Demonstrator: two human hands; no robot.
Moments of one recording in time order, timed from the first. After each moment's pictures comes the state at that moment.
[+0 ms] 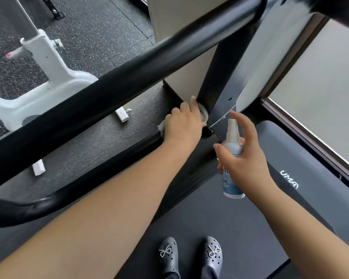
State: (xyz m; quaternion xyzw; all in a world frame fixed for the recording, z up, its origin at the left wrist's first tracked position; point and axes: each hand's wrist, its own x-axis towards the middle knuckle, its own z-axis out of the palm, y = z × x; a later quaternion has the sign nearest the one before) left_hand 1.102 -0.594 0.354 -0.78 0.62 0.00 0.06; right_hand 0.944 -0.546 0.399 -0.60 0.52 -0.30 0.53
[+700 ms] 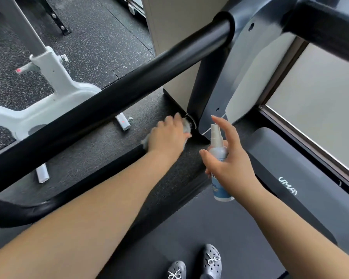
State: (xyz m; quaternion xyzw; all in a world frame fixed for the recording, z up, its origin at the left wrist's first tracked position) left_hand 1.113 -0.582 0.360 -0.78 0.62 0.01 0.05; right_hand 0.936 -0.551 0.411 -0.64 0.48 -0.30 0.52
